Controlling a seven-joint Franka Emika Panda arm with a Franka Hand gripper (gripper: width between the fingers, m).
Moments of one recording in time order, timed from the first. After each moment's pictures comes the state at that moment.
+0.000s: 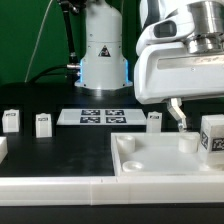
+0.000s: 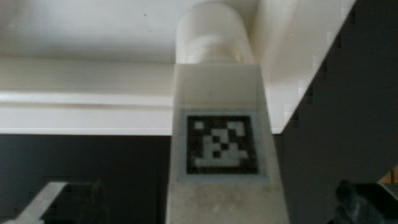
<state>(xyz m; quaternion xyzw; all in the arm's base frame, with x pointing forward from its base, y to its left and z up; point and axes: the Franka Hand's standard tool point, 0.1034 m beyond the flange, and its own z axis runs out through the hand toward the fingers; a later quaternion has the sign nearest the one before) 0.619 0.116 0.089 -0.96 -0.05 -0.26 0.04</state>
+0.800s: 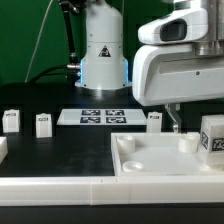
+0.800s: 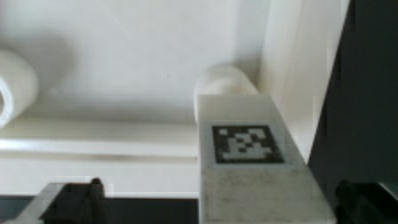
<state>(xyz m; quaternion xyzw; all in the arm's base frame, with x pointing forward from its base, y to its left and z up) 0.624 0.108 0.086 -1.00 -0.05 -0.01 0.04</state>
